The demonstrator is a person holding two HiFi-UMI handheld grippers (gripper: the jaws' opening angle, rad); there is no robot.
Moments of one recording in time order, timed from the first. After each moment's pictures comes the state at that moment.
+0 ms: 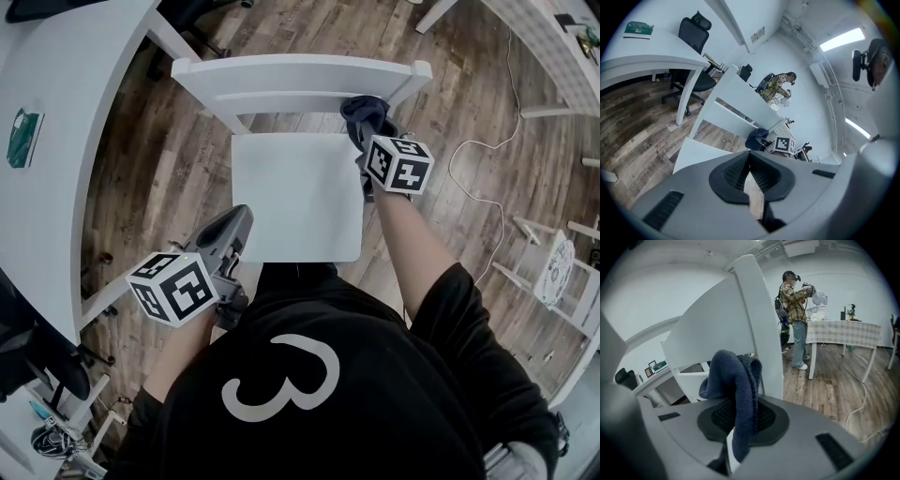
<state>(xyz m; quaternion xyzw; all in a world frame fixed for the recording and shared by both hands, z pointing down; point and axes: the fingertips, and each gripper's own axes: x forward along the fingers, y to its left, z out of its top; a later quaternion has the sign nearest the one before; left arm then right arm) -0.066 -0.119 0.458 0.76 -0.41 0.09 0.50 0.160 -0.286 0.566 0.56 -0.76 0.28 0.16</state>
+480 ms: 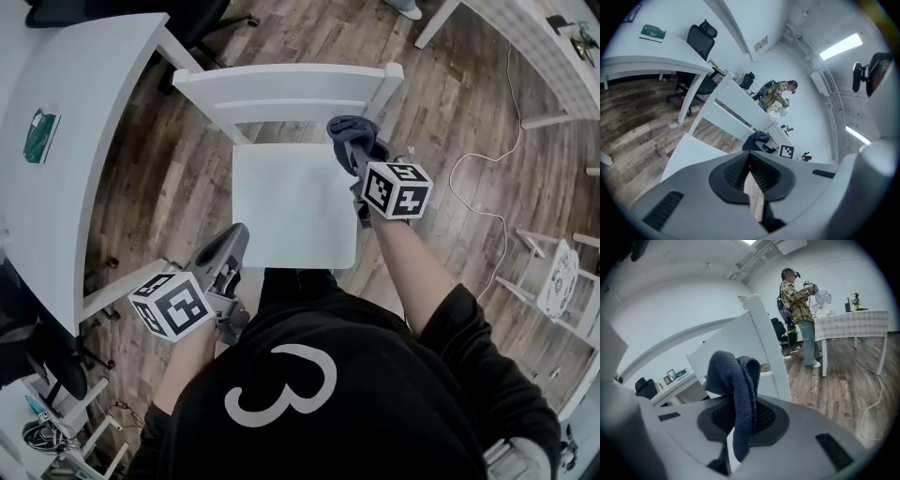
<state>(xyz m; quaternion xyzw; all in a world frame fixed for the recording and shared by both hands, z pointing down) -0.047 -0.078 0.431 0.74 -0.44 0.04 0.50 0.153 -0.237 0.527 0.50 -0.81 0.30 0.11</state>
